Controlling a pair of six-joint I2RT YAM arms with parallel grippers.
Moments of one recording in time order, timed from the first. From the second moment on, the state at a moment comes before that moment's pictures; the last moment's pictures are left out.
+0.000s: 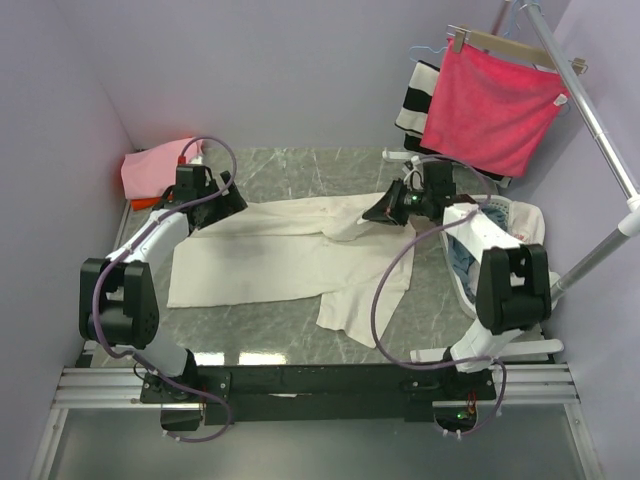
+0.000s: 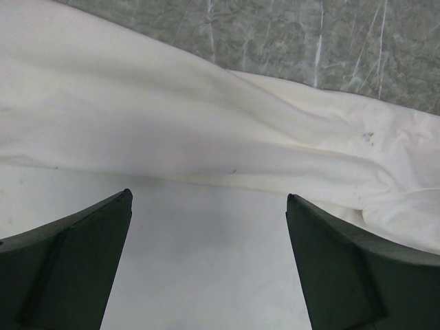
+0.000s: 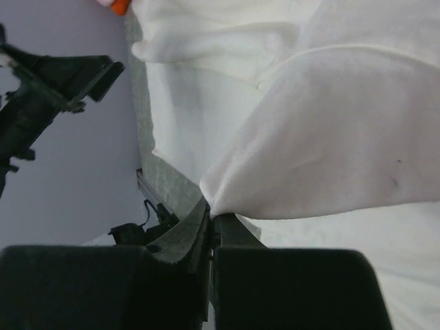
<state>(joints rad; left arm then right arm) -0.10 1.57 1.10 -0.25 0.09 -0.51 0.12 1.69 1.16 -0.24 -0.76 0.66</state>
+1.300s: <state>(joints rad) -0.10 1.65 1.14 -0.27 0.14 -0.49 0.18 1.55 1.19 -0.56 -0.08 0.48</state>
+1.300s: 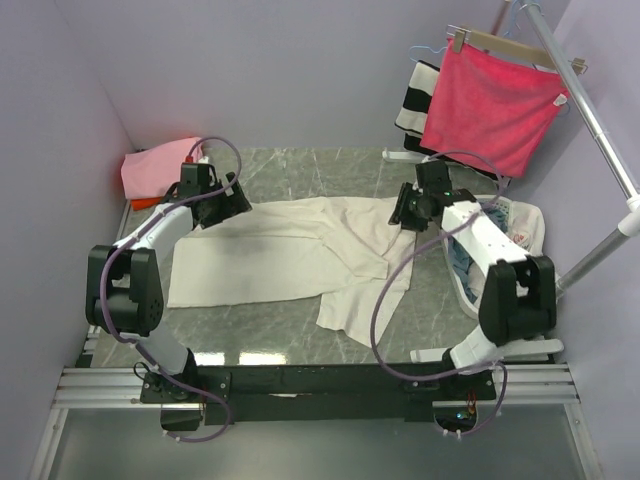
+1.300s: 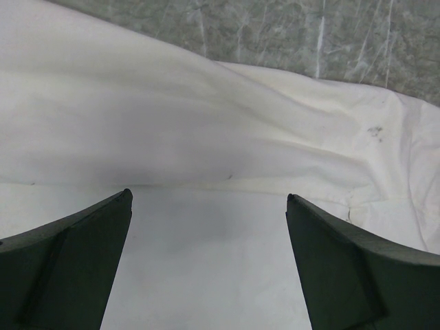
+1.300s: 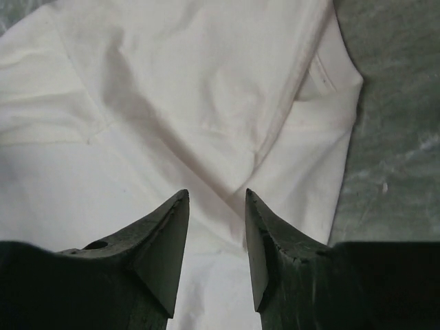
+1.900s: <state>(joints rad) -0.10 1.67 1.14 -0.26 0.10 -0.48 0.14 2.02 1.52 -0.56 0.02 0.48</state>
